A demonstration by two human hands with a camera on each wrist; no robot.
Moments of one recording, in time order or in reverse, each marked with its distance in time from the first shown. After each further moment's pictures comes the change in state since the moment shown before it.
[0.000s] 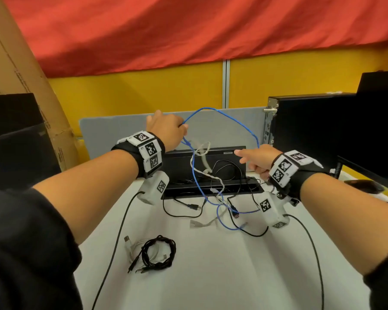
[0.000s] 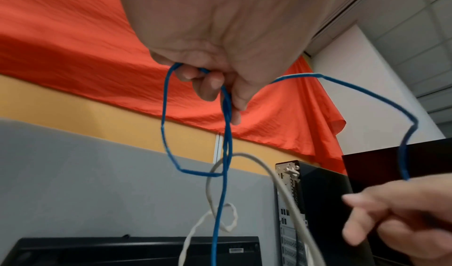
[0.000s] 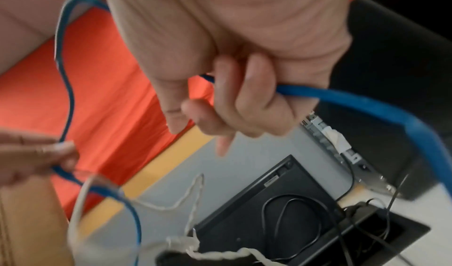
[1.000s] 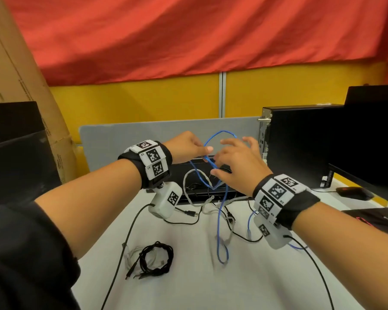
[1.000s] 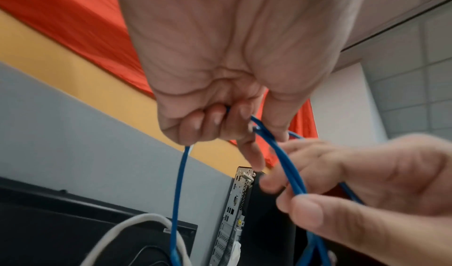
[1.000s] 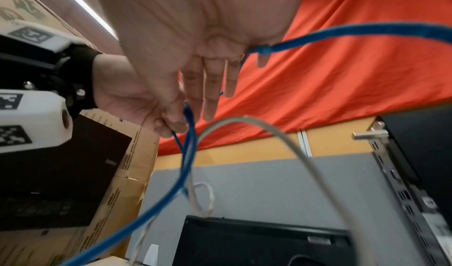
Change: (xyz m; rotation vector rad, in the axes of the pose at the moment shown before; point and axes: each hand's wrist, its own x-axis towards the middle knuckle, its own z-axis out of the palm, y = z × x) left_hand -0.031 0.043 -0.015 -0.475 -0.399 0.061; right_hand -0.058 -0.010 0.035 -0.976 0.413 -0.978
